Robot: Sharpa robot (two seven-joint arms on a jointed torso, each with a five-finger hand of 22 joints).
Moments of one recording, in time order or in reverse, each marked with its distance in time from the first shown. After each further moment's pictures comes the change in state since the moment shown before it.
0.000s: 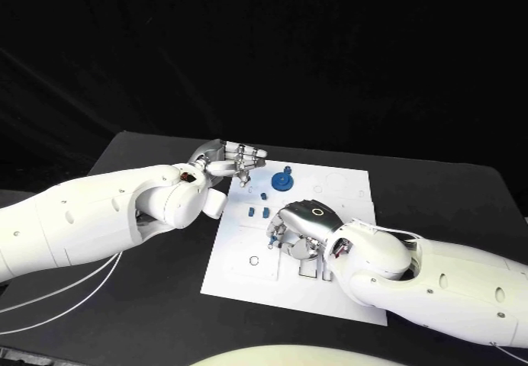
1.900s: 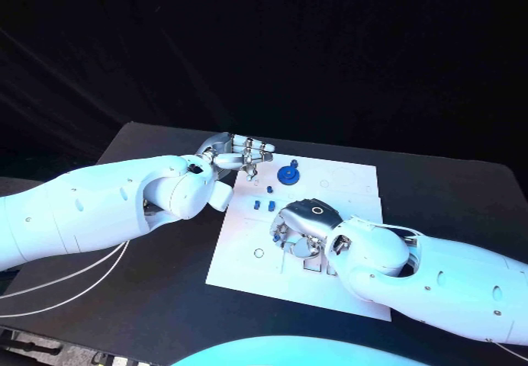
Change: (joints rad) left arm 0.000 0.001 0.000 -0.004 0.001 0.021 -0.012; left_hand 0.000 0.007 0.000 0.000 0.000 0.000 0.000 0.000 0.000 -0.004 -0.003 0.003 0.001 0.000 0.000 0.000 -0.001 0.000 0.000 0.000 0.000 -0.001; right arm -0.010 0.028 -0.002 -0.029 -0.023 0.061 -0.002; right_hand -0.059 -0.038 -0.052 -0.002 0.028 -0.059 0.028 -0.039 -0.012 -0.042 0.027 -0.046 -0.006 0.000 0.012 -0.006 -0.018 0.000 0.000 0.000 -0.040 0.000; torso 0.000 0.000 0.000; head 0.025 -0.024
